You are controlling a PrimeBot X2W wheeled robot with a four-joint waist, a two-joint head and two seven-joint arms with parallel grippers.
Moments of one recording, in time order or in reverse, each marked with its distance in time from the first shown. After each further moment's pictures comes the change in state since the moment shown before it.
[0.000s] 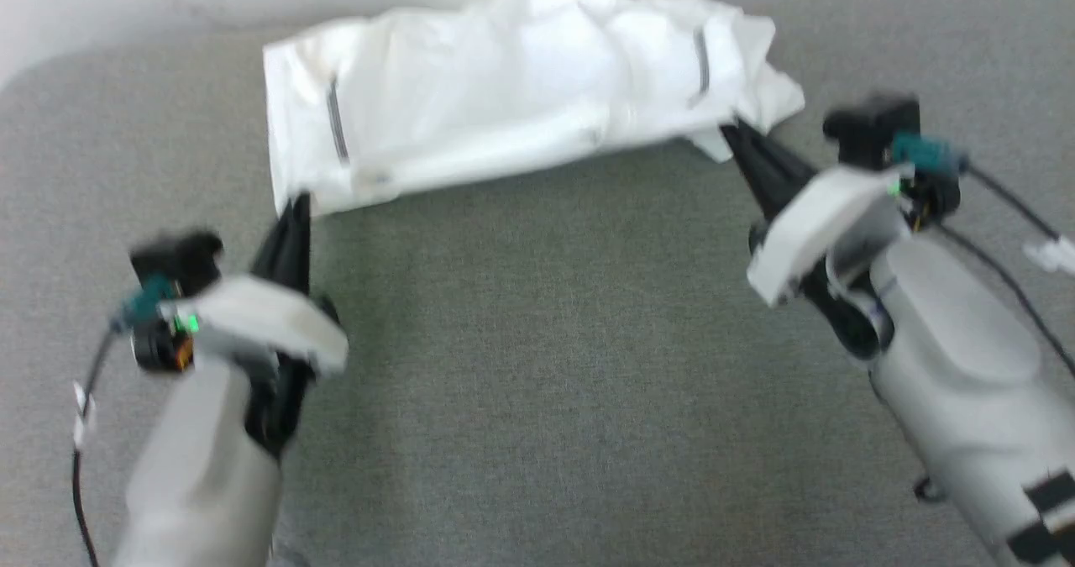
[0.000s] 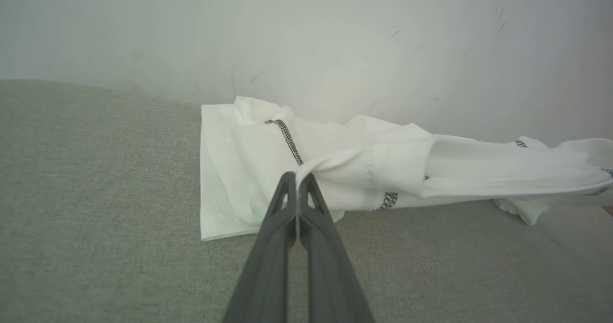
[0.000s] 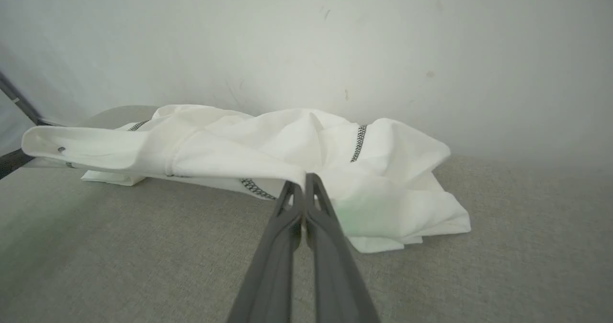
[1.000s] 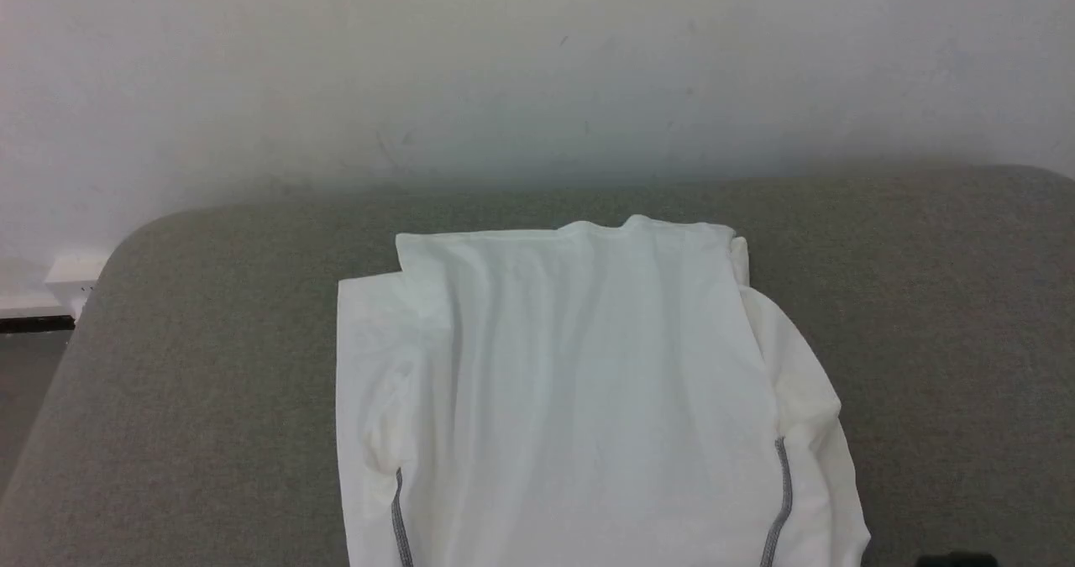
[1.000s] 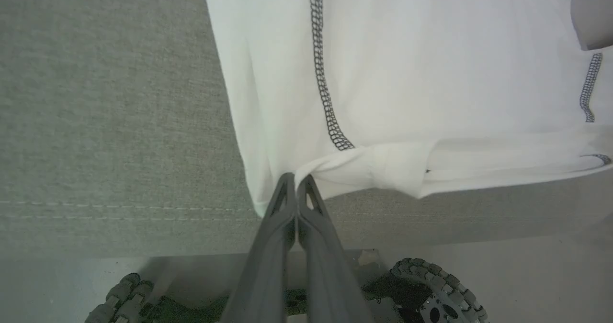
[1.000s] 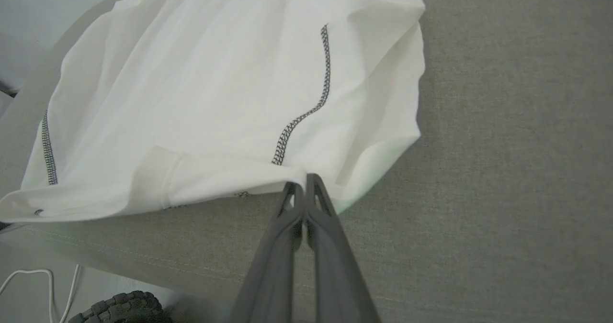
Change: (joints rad) left arm 1.047 0.050 -0.117 -0.816 -0.084 0.318 0.531; right arm 1.229 0.130 -0.546 -0.895 -0.293 0.003 0.479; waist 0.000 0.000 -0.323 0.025
